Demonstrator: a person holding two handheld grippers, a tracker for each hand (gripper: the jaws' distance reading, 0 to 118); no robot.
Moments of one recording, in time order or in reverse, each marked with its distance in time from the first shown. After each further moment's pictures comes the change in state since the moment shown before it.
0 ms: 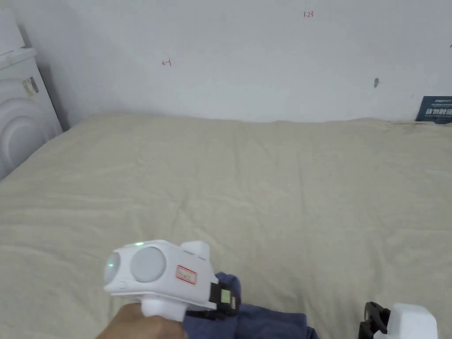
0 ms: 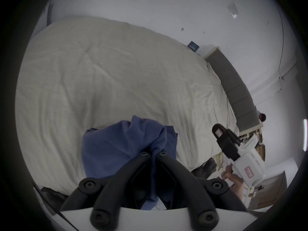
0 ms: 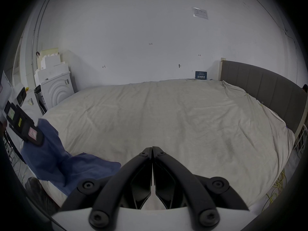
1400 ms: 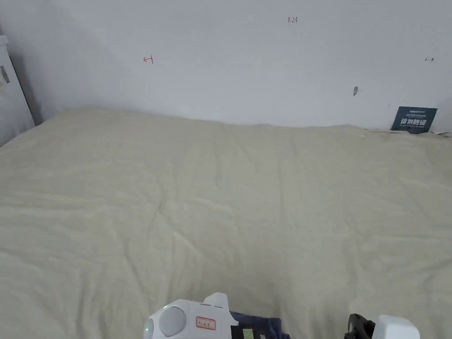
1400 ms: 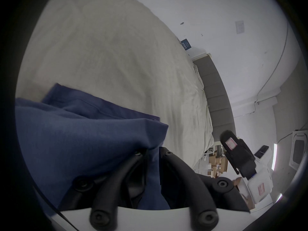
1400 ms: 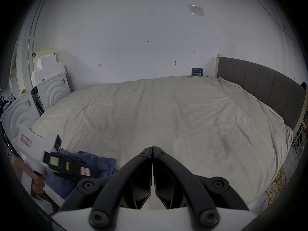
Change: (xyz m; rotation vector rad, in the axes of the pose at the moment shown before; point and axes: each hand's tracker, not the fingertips) left arm -0.043 -0.034 -0.160 -0.023 -0.350 0.247; right arm 0.009 0.000 -0.001 -0.027 -0.021 -0.017
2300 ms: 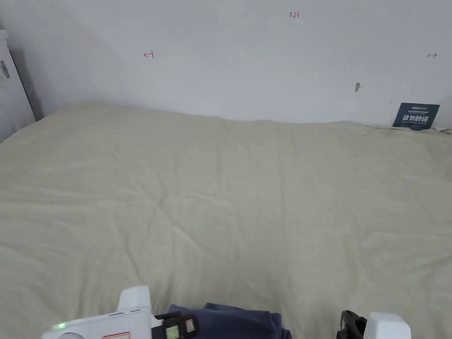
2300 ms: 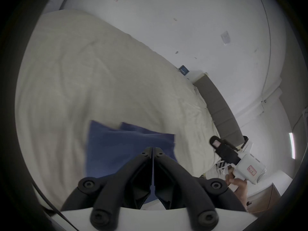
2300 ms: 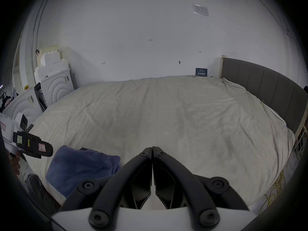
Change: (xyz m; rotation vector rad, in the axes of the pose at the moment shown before) left arm -0.021 -0.022 0.158 0.286 0.126 -0.129; right arm -0.007 -0.002 -0.001 -0.006 0.032 0.030
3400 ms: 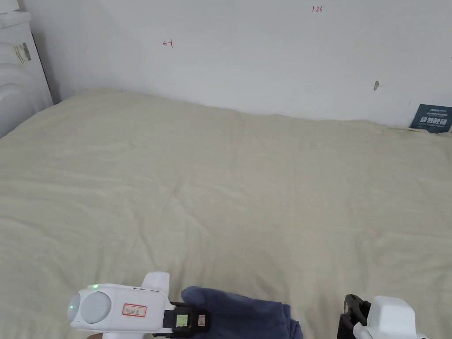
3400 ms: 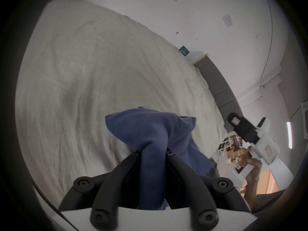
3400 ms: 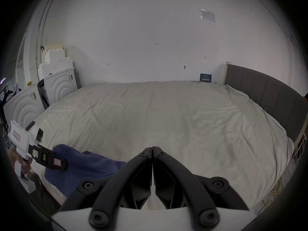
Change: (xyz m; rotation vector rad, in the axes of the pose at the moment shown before) left arm -0.033 0.016 -0.037 -0.185 -0.092 -0.067; right arm -0.016 0.014 0.003 0.025 0.013 0.044
